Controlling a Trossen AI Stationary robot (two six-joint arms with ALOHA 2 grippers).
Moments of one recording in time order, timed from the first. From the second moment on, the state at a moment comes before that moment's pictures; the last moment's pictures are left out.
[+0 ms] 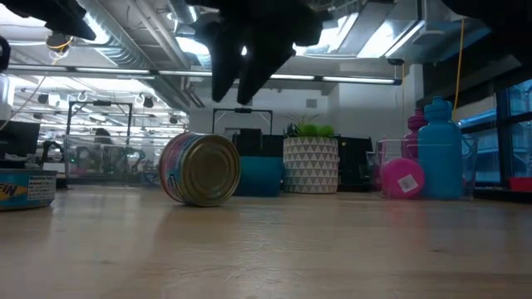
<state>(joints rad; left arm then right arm) -0.74 0.51 0.81 -1.16 -0.80 -0.50 0.18 2.35 2.34 -1.27 0.13 -0.56</state>
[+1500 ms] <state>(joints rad) -0.74 0.51 0.81 -1.16 -0.82 -0.51 0.18 2.48 2.34 -1.11 0.11 -0.62</state>
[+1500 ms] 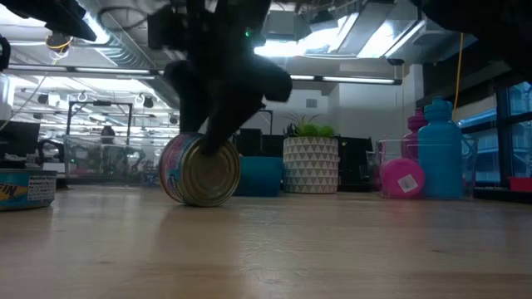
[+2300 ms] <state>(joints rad) -0.74 0.51 0.81 -1.16 -0.82 -0.51 0.17 2.49 2.34 -1.11 0.22 -0.64</state>
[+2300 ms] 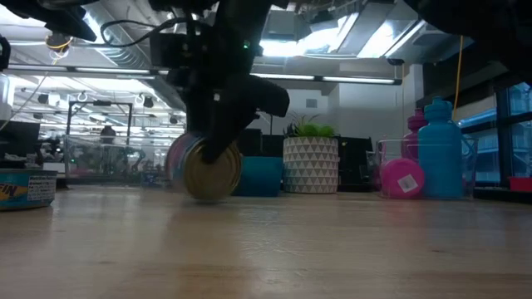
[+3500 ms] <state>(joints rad) -0.74 0.51 0.80 -1.19 -1.18 -0.59 -0.17 2.30 2.36 -0.46 -0.03 -0.55</state>
